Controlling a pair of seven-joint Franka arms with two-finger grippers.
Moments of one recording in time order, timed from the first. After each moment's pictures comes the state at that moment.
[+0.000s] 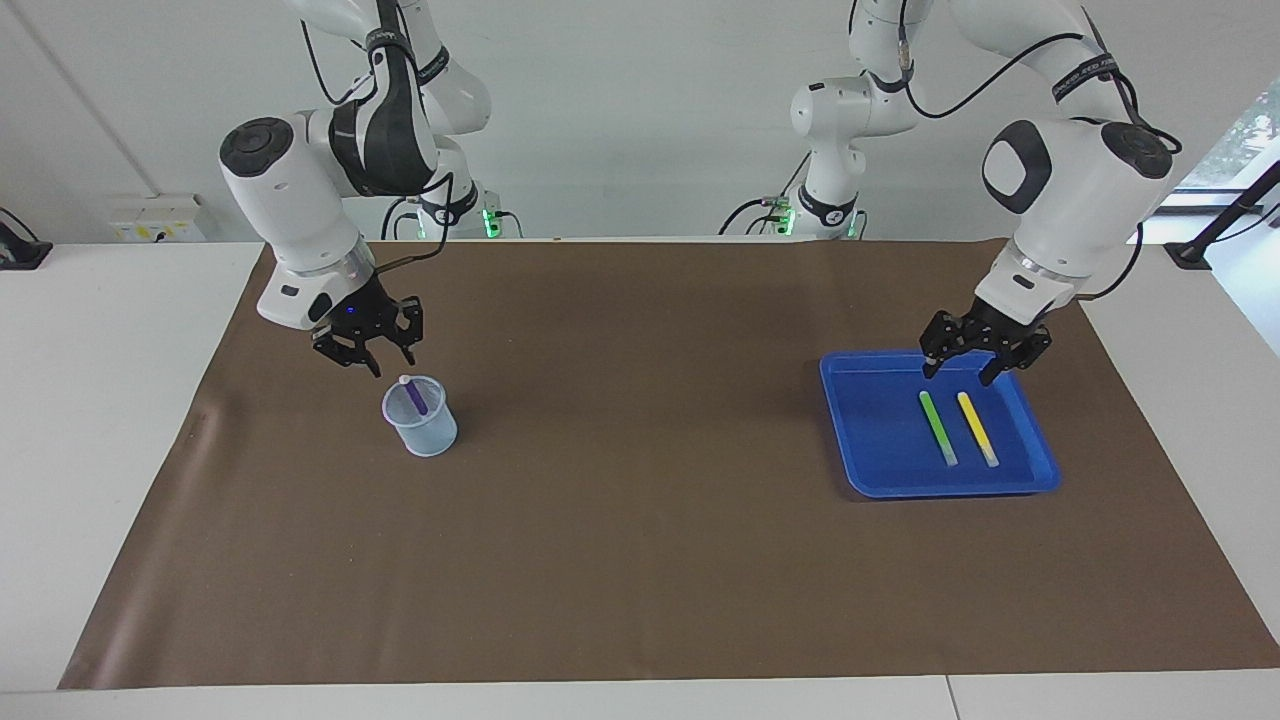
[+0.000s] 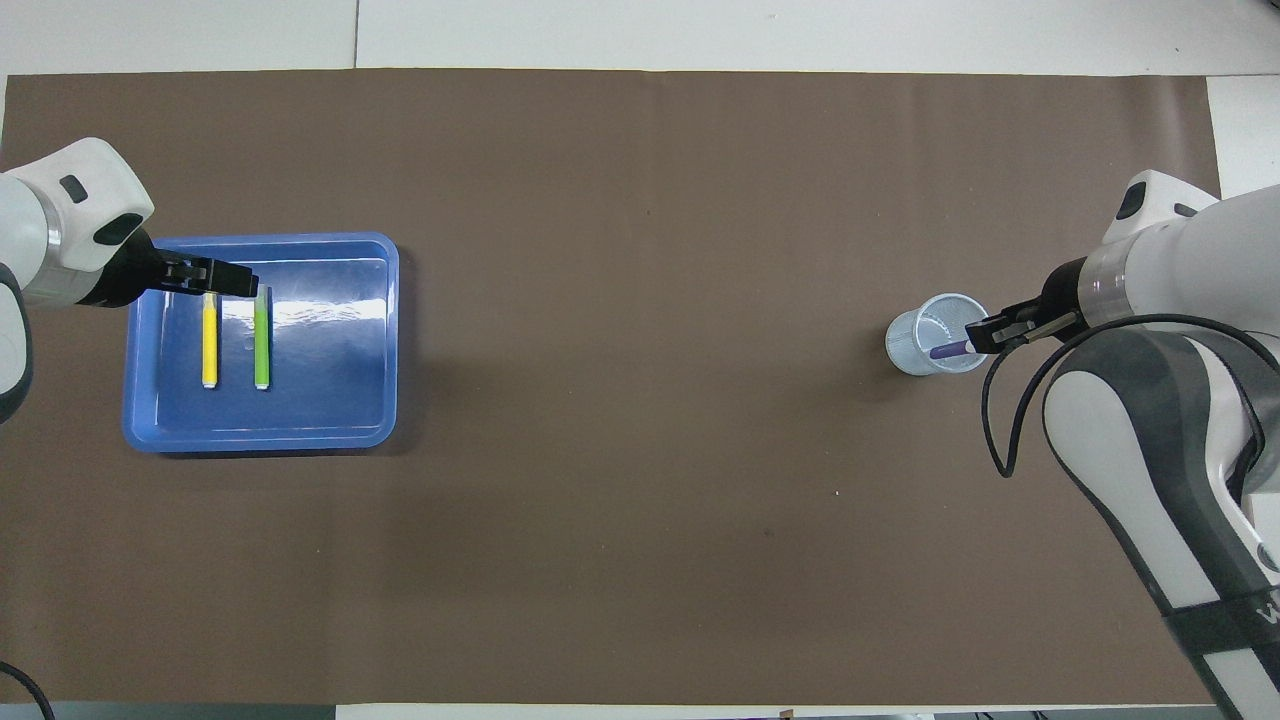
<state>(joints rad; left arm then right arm) 0.04 0.05 -0.08 -1.90 -0.09 2.05 0.24 -0.01 -0.02 0.06 -2.01 0.08 2.05 -0.35</state>
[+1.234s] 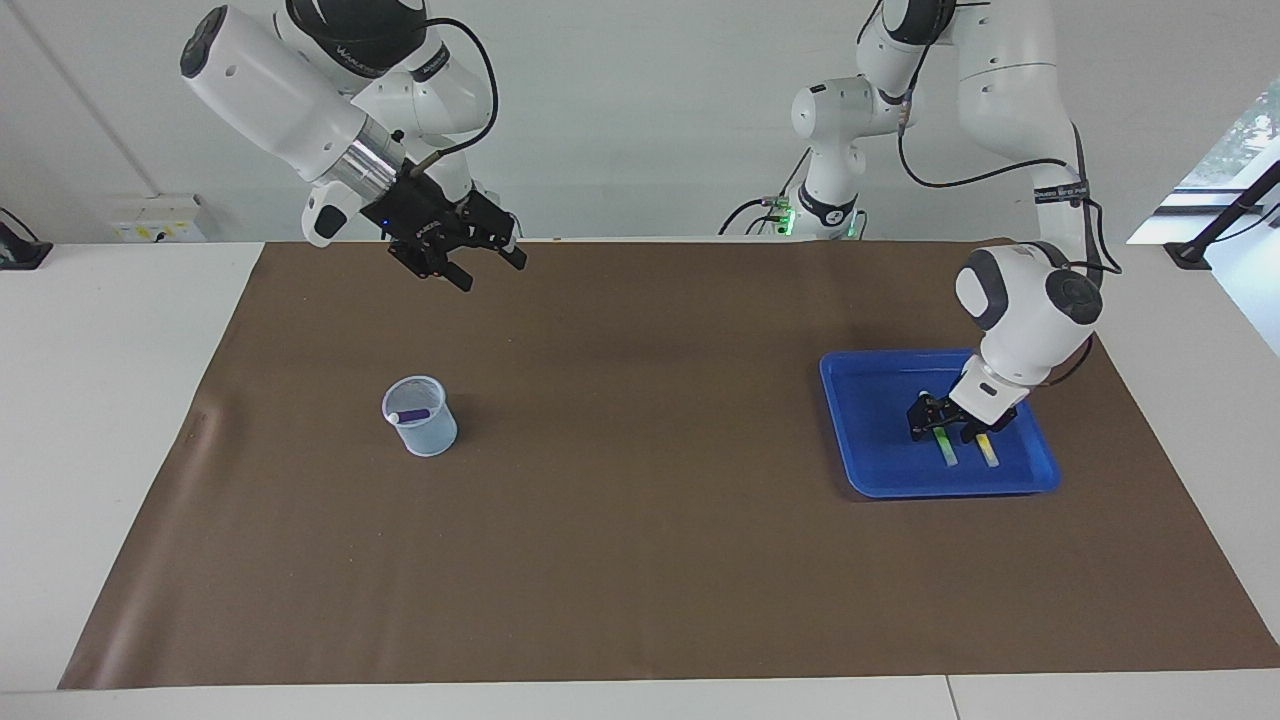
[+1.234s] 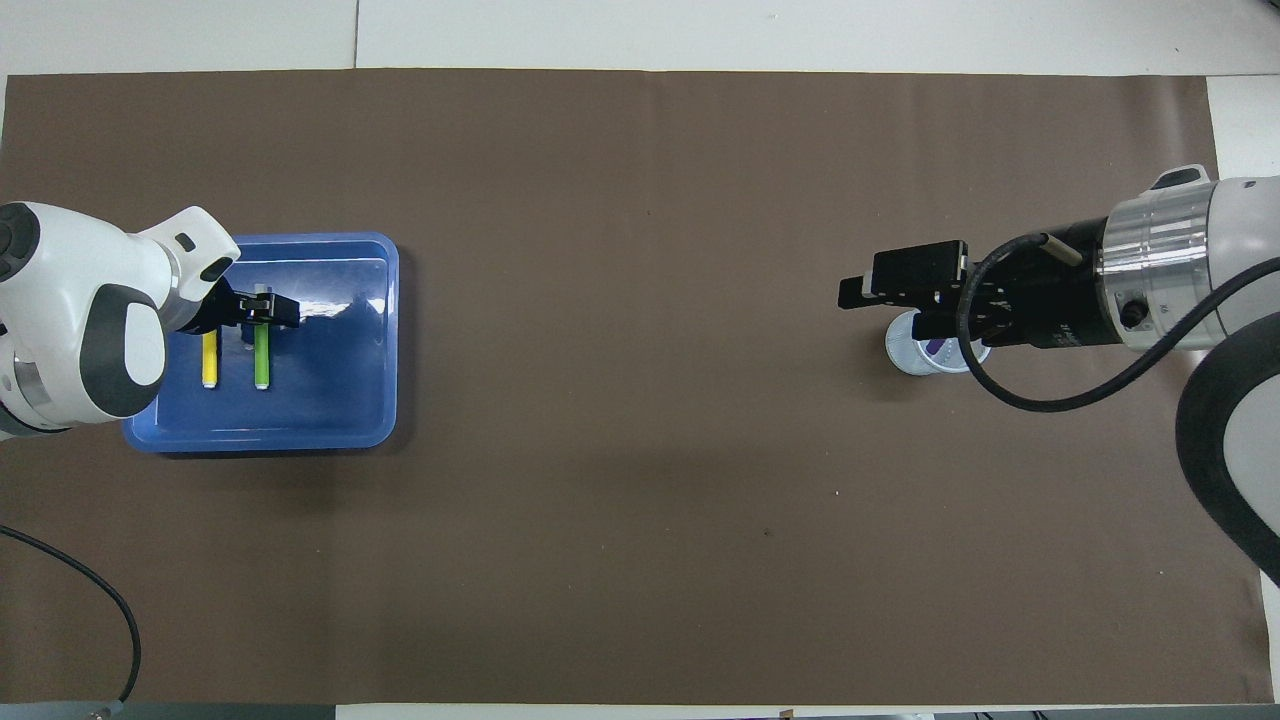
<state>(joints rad) 0.10 0.30 -0.09 -2.02 -0.05 2.34 0.16 0.07 -0.09 0.07 -1.84 0.65 1.87 0.22</state>
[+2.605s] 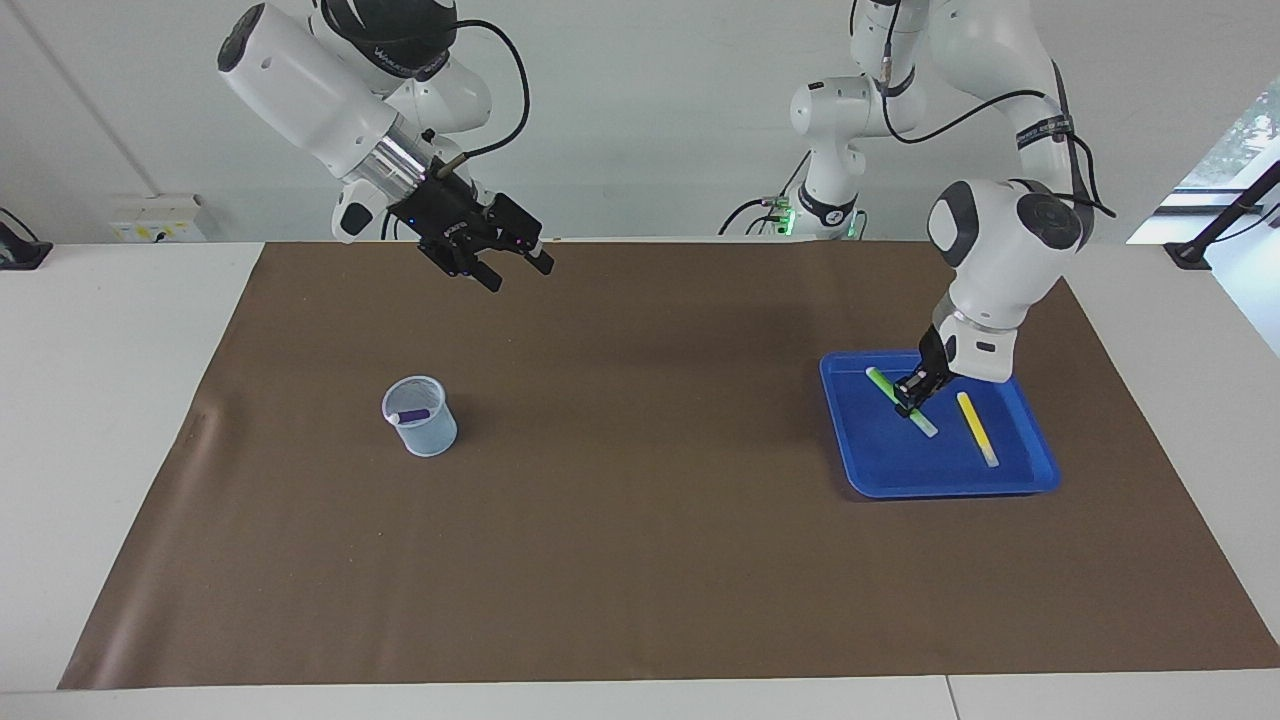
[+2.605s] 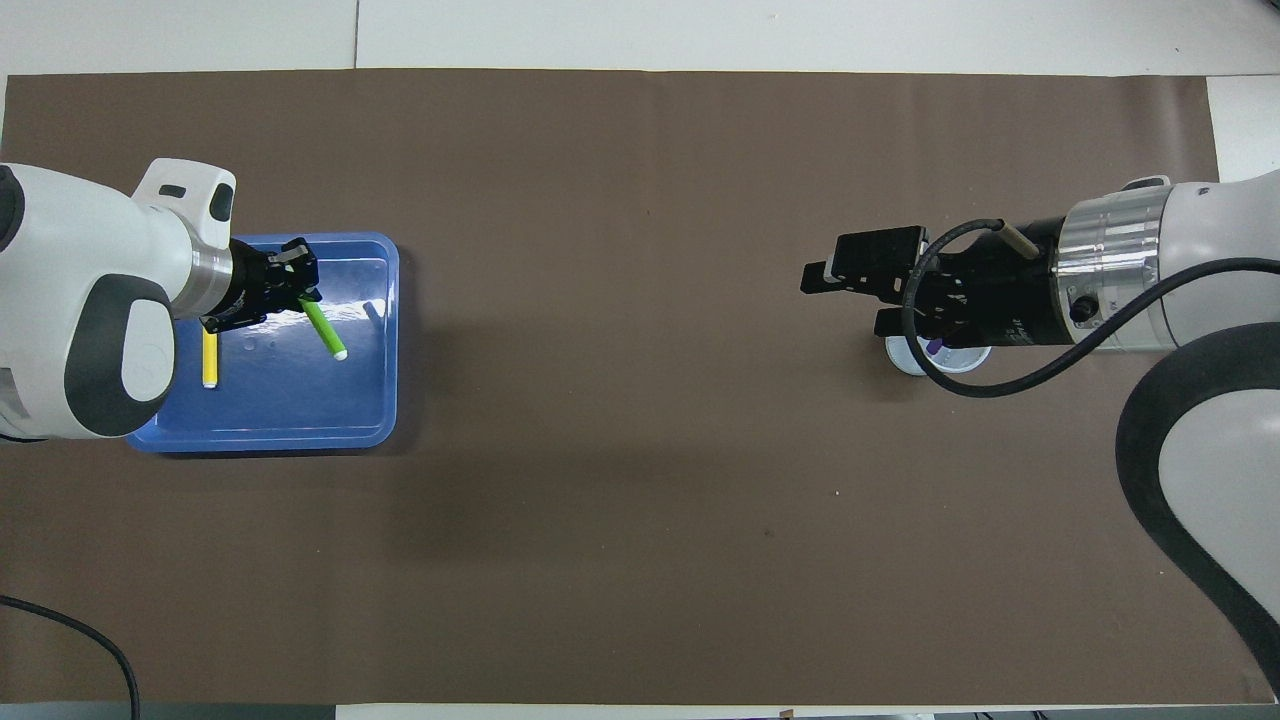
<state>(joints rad) -0.04 0.12 -0.12 -1.96 -0.12 2.18 -0.67 0.11 -0.09 0.07 -1.85 0.66 1.93 0.30</state>
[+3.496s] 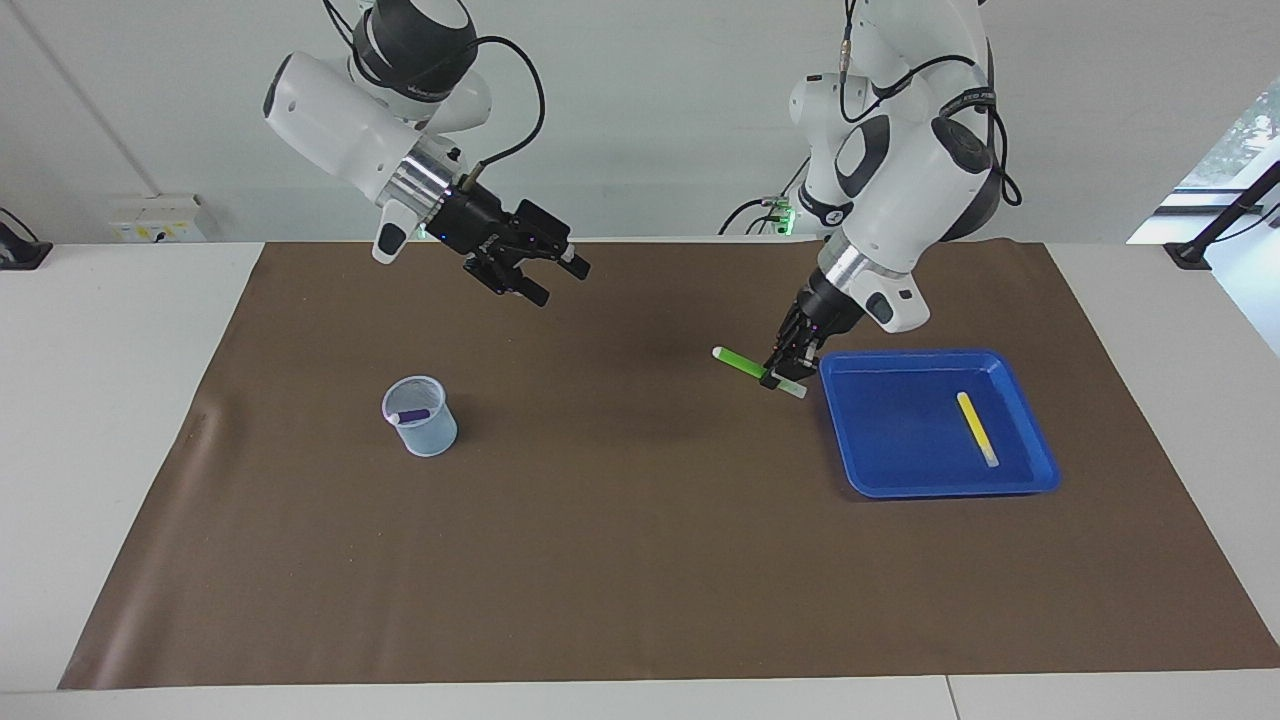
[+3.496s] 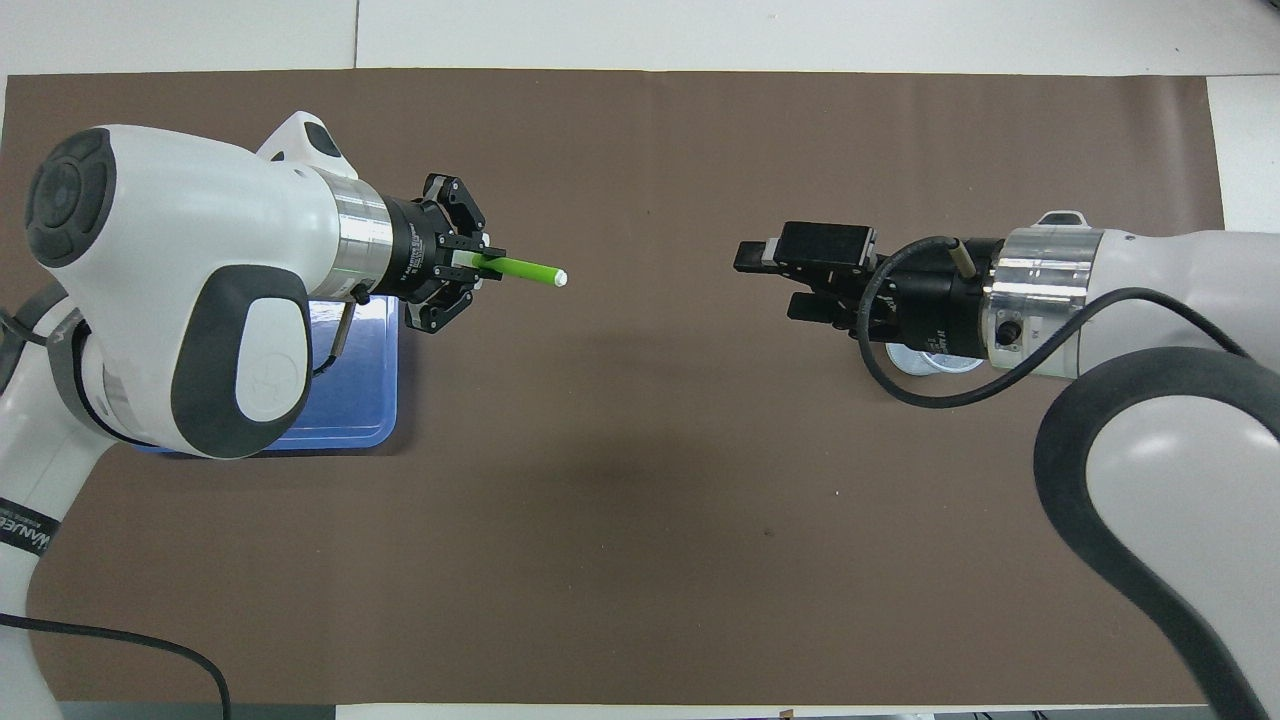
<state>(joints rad) -0.31 0.12 -0.12 -1.79 -0.39 2.19 -1.48 0.22 -0.10 0.08 -2.00 1.01 2.25 0.15</state>
